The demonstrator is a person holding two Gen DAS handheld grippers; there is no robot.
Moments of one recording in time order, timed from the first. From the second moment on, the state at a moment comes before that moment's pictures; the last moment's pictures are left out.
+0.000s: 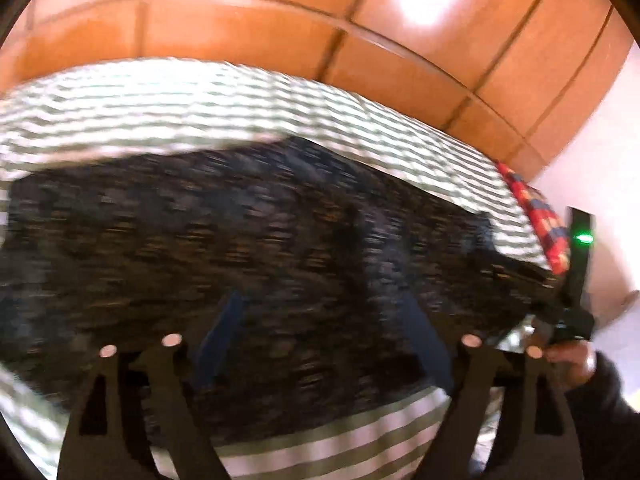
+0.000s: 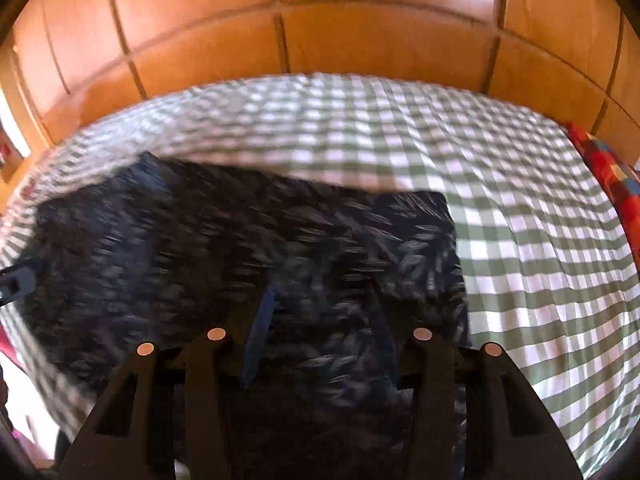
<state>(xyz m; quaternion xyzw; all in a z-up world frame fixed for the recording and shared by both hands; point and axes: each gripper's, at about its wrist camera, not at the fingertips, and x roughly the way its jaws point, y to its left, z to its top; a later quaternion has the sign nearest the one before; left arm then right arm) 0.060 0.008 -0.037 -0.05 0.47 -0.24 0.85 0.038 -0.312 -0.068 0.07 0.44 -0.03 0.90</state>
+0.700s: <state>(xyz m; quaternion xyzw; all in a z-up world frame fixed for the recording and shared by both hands) 0.012 0.180 -0.020 -0.05 0.41 0.08 0.91 0.050 -0.217 -0.092 0.04 0.44 0.06 0.90</state>
